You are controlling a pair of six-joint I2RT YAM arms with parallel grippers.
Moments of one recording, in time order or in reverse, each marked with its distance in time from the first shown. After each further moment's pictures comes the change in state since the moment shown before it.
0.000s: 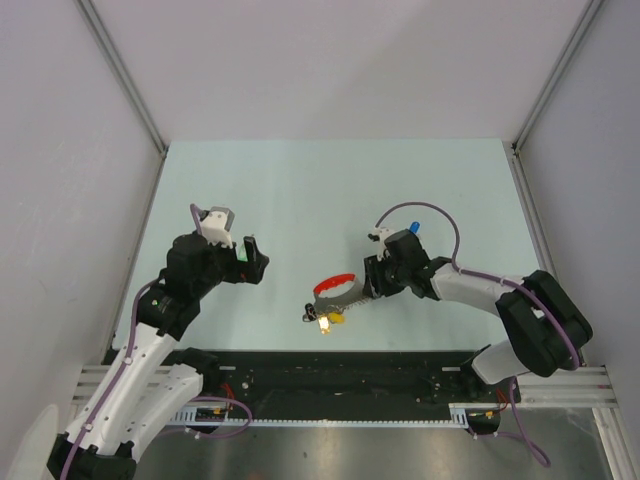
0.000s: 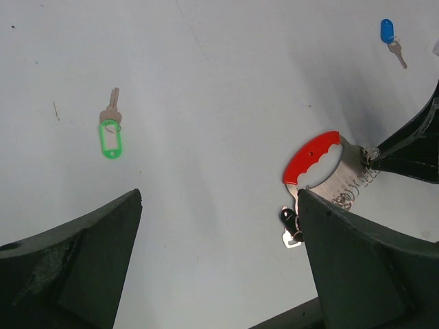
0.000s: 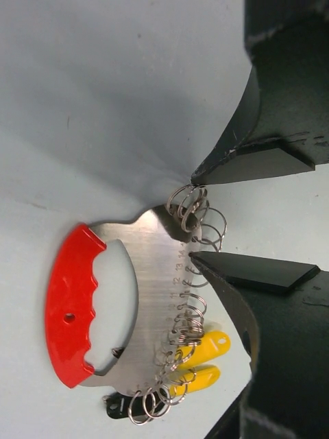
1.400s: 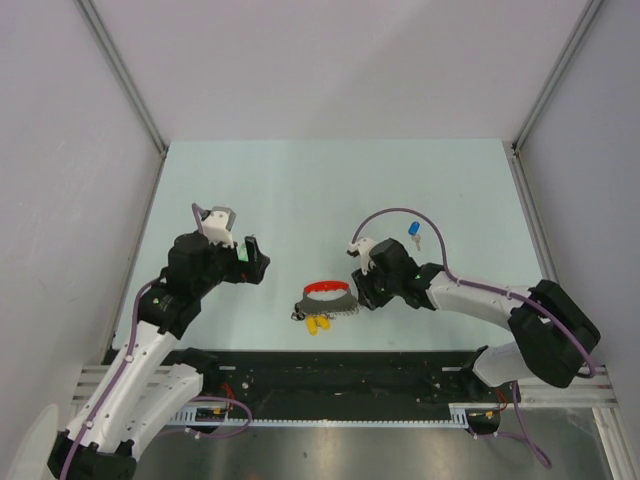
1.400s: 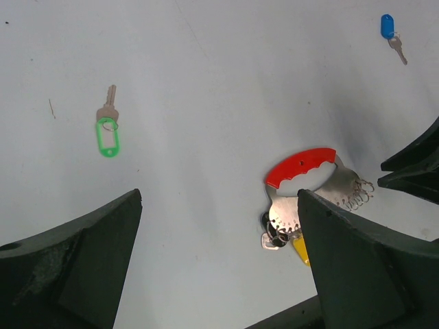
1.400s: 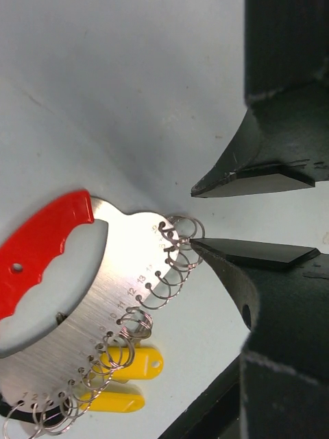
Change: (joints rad) left arm 0.000 0.012 0.000 0.000 0.008 0.000; right arm 0.161 -0.082 0.024 -0.089 0.067 -0.182
